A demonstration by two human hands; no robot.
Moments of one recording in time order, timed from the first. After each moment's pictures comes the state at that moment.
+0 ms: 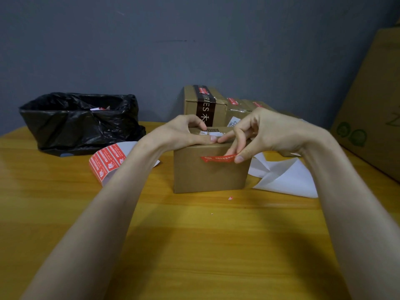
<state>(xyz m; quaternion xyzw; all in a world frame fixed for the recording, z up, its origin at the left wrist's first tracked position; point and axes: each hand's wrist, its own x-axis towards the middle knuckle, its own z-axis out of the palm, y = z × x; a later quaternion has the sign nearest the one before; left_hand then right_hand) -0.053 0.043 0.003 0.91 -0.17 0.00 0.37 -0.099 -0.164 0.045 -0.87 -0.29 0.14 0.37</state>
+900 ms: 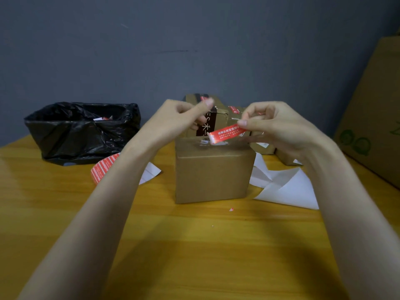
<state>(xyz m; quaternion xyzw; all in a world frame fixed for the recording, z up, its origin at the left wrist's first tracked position) -0.087 0.039 0.042 0.86 -0.14 0.13 0.48 -0.089 -0.167 0.049 -0.81 -0.21 -0.01 0.55</state>
